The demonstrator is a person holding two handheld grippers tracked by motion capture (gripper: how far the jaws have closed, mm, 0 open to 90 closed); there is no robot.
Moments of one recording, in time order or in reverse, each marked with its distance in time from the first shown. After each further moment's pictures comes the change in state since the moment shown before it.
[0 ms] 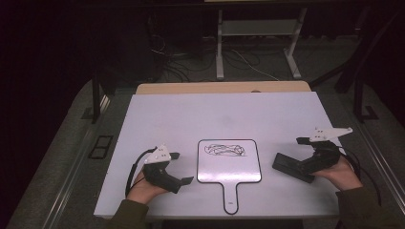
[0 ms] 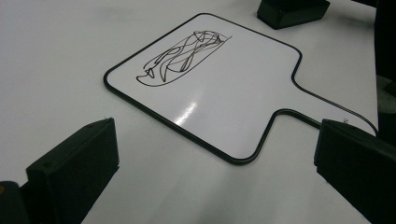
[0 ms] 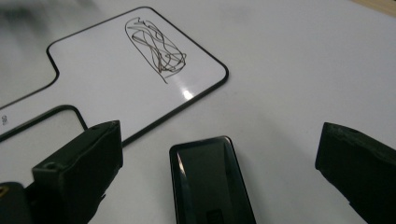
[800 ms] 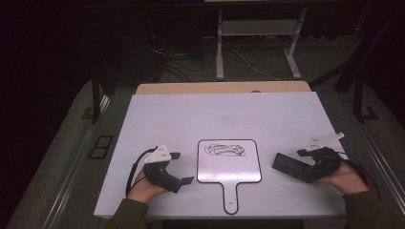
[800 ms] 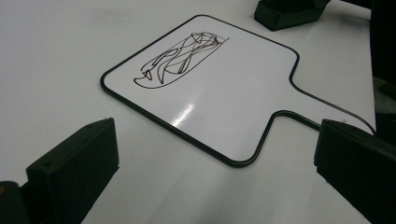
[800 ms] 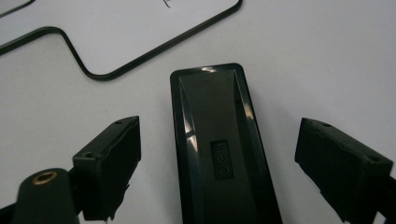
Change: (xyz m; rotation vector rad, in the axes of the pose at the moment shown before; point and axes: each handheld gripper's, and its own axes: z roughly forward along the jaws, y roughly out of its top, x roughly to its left) left arm 0.002 0.000 0.001 -0.004 -0.015 0.004; right arm 0.000 -0.020 0.005 0.210 0.011 -0.048
